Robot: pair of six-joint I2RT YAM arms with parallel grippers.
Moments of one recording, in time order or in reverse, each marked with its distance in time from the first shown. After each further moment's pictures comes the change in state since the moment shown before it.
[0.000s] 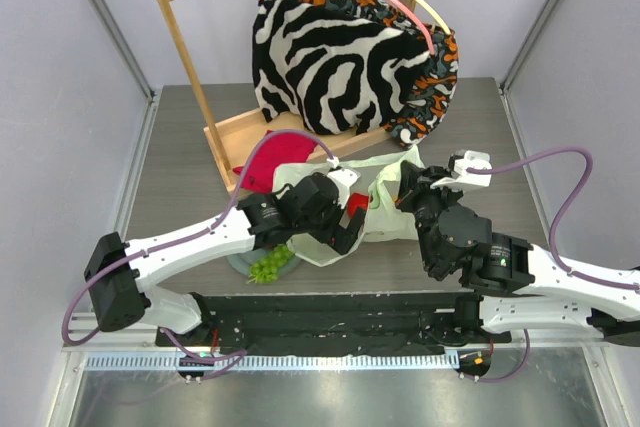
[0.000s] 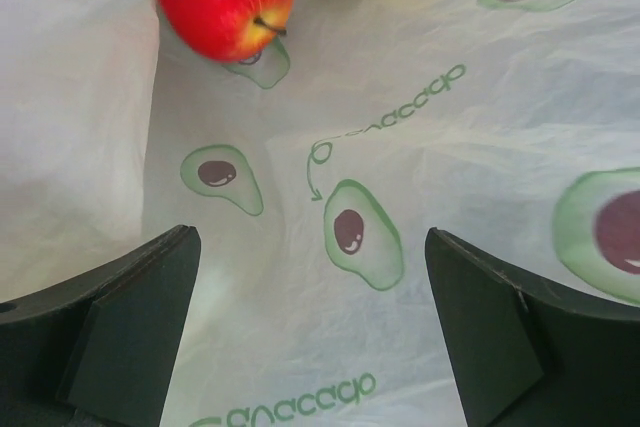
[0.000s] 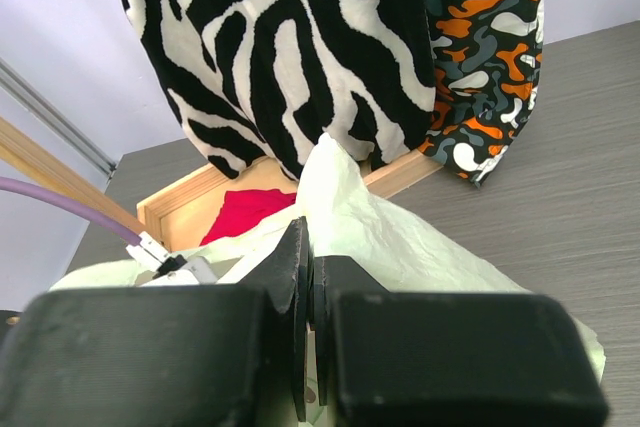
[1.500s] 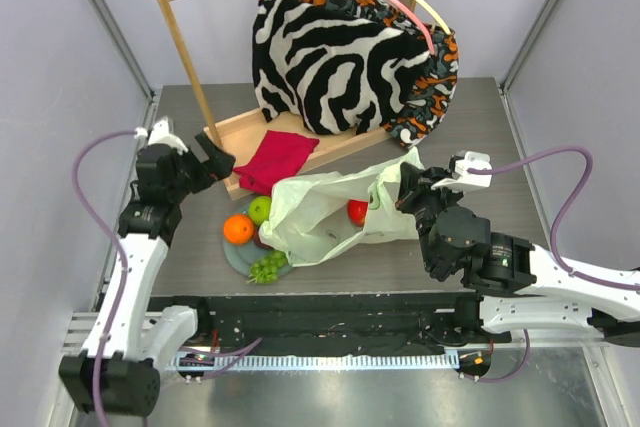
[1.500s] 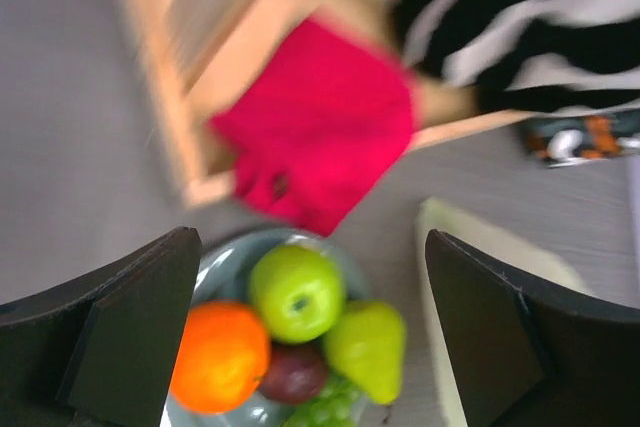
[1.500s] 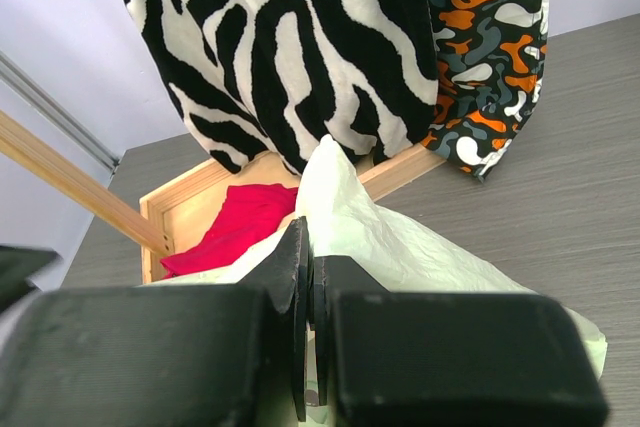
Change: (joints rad) left arm 0.929 -0.496 -0.164 0.100 0.149 -0.139; right arm -0.002 -0.007 0.000 -0.044 -0.011 0.045
